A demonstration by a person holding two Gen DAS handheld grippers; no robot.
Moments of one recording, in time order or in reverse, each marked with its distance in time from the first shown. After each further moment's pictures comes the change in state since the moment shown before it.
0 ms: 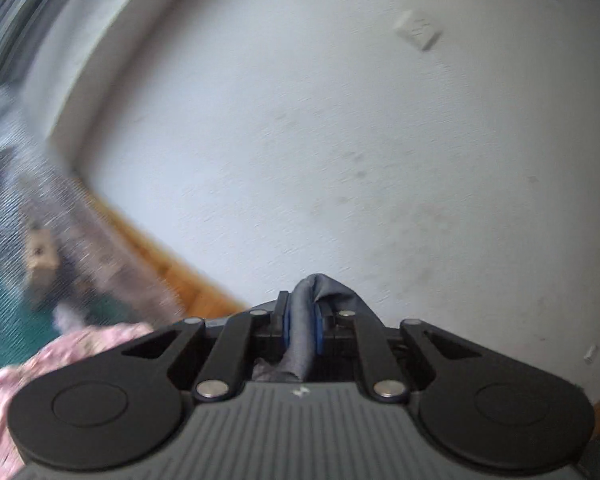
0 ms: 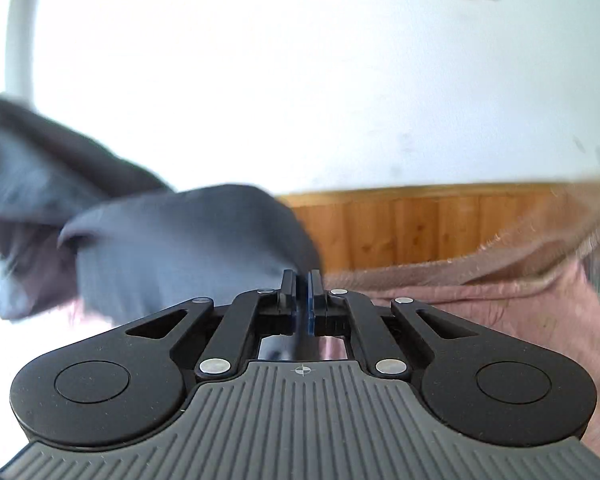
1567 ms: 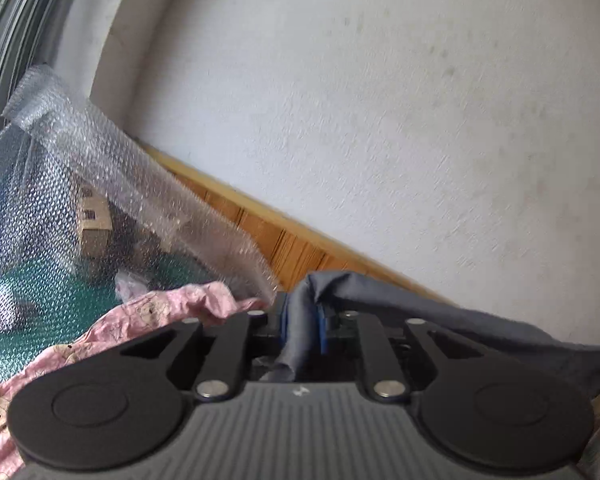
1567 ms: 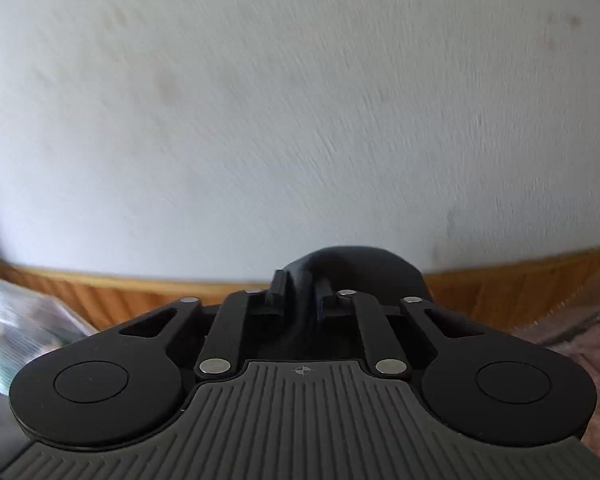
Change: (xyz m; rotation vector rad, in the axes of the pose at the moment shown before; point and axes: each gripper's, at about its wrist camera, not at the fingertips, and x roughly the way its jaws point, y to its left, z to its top) left arm 0.167 -0.020 -0.041 0.195 0.139 0.212; right arm 0.214 -0.029 0.198 0.238 0.131 -0.208
